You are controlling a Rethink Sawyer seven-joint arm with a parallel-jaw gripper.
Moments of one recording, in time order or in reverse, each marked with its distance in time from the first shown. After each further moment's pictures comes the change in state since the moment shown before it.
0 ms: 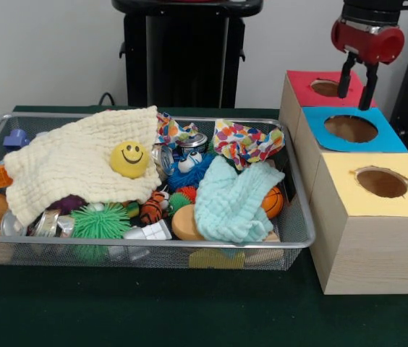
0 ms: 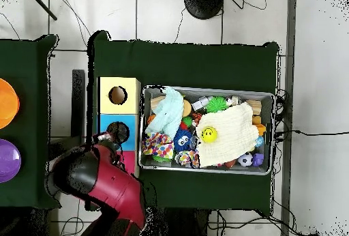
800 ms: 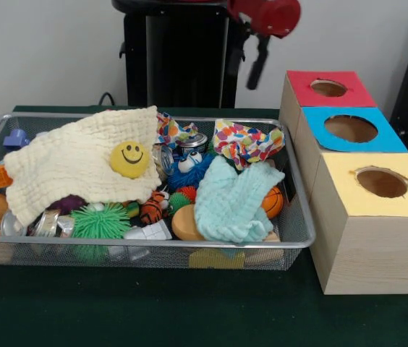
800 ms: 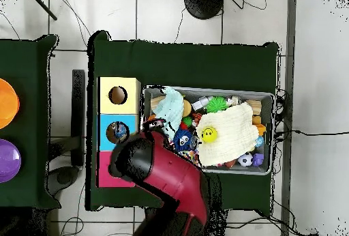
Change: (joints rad) arm -0.254 -0.057 -0.083 -0.115 -0.346 0.095 0.000
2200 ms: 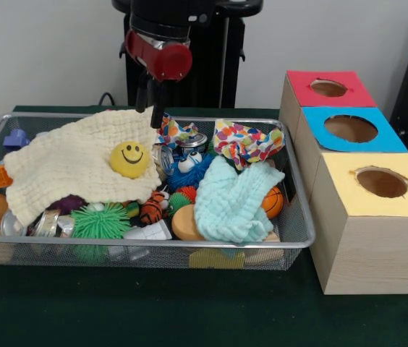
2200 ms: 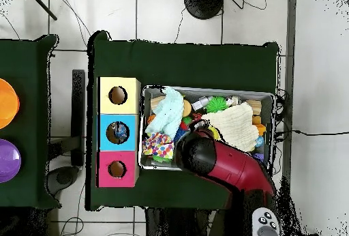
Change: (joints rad) arm -0.457 -0.033 0.326 0.028 -0.424 -0.125 0.000
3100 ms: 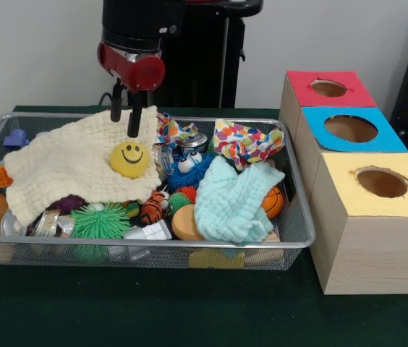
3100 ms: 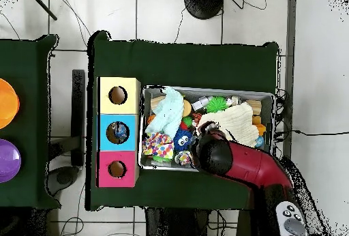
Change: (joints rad) arm -0.165 0.001 0.127 -0.018 -0.205 0.000 0.000
